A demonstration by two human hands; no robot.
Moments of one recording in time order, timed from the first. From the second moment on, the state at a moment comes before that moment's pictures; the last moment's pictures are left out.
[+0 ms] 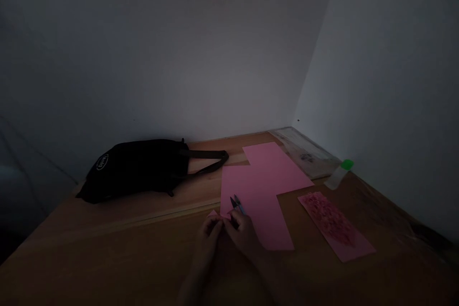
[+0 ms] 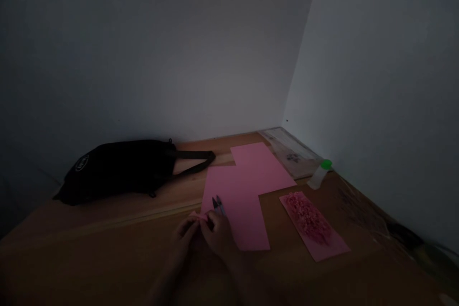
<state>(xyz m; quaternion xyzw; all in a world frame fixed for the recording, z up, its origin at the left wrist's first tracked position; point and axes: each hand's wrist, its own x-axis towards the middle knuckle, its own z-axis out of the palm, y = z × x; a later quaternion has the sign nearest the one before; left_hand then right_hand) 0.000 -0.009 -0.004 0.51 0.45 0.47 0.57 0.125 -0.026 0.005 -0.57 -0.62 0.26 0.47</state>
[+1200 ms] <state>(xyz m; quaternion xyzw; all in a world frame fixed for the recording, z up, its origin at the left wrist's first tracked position) -0.001 -0.008 -0.006 0.53 0.47 0.45 0.54 0.125 -0.025 0.002 -0.57 -0.61 0.27 0.48</state>
